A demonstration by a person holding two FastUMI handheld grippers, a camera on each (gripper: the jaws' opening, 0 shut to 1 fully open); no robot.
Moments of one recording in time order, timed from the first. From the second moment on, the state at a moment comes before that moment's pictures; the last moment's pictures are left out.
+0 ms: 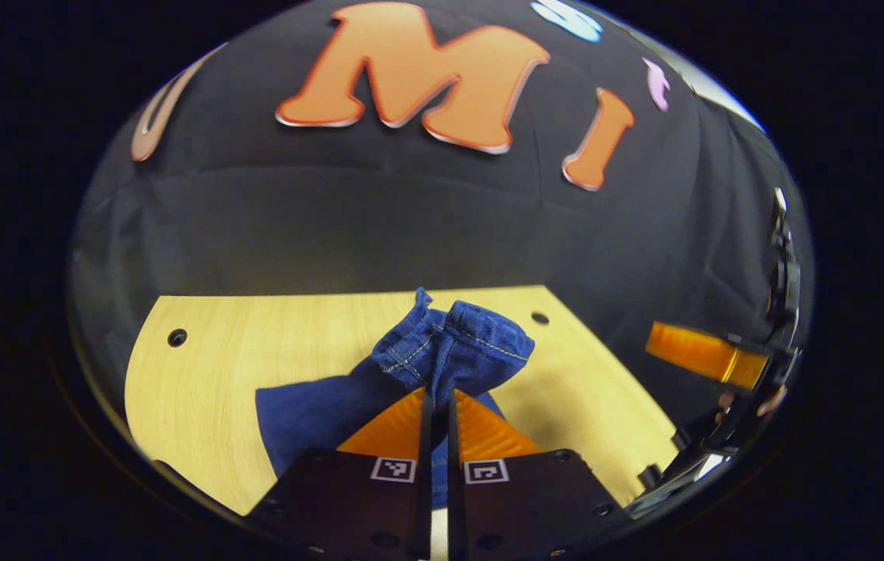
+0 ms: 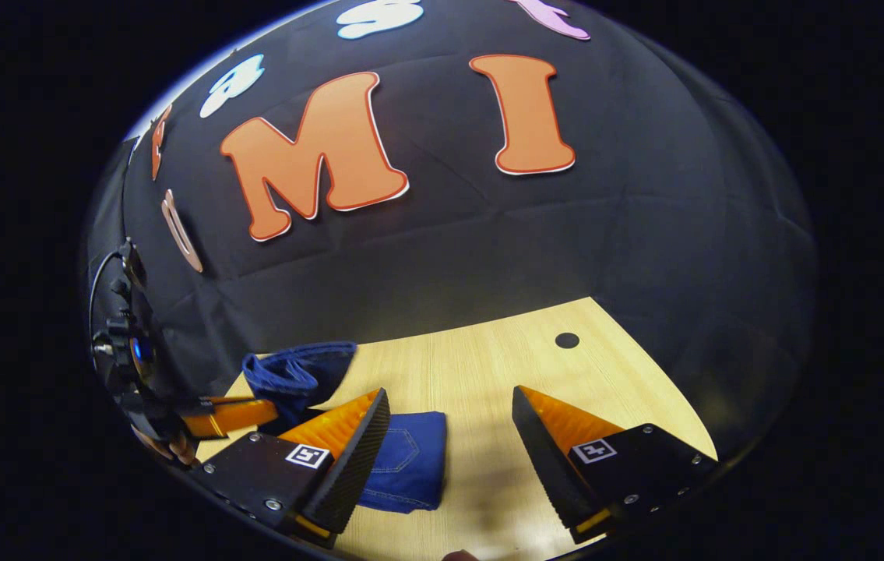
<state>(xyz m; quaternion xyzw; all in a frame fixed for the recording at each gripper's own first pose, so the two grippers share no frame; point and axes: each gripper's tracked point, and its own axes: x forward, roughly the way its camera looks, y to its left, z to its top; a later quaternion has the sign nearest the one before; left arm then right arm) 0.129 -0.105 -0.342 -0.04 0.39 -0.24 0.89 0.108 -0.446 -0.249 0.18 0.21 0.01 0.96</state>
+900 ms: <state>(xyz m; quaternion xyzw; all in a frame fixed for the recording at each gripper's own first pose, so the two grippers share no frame) 0.140 0.007 -0.206 -0.03 0.19 -0.13 0.97 0.116 -0.404 -0.190 0.14 0.13 0.04 0.98</state>
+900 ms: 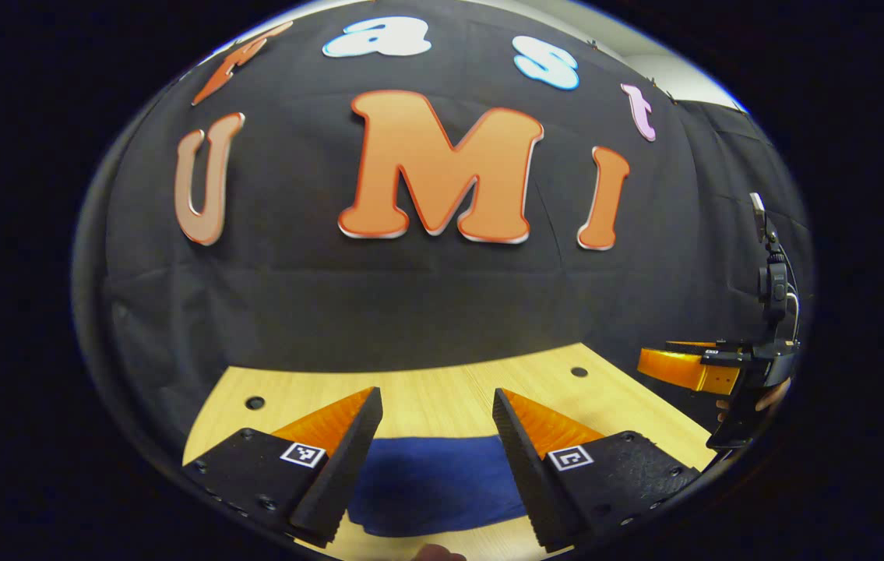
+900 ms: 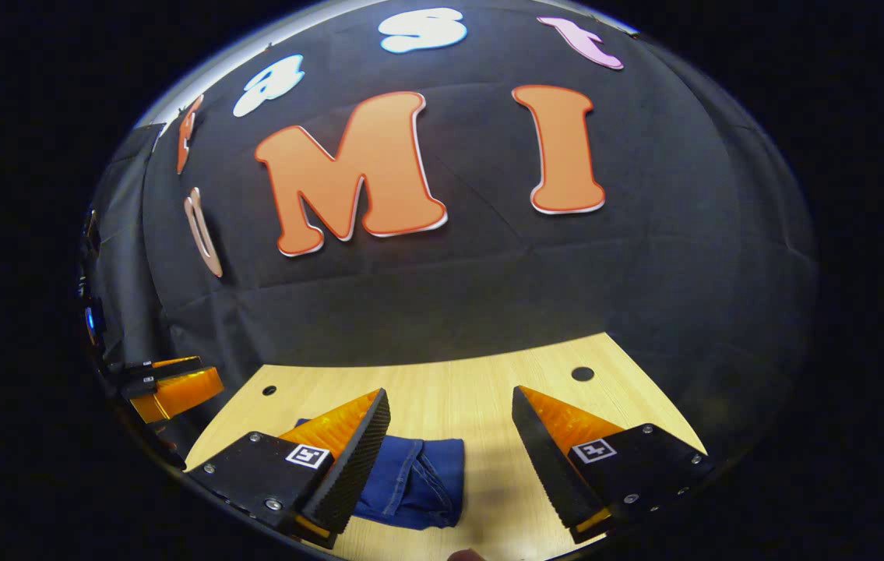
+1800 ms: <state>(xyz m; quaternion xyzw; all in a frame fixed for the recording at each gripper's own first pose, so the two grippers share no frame) 0.110 0.116 -0.136 -0.03 0.06 -0.02 1.00 0.103 -0.340 -0.123 0.08 0.01 0.07 0.99</state>
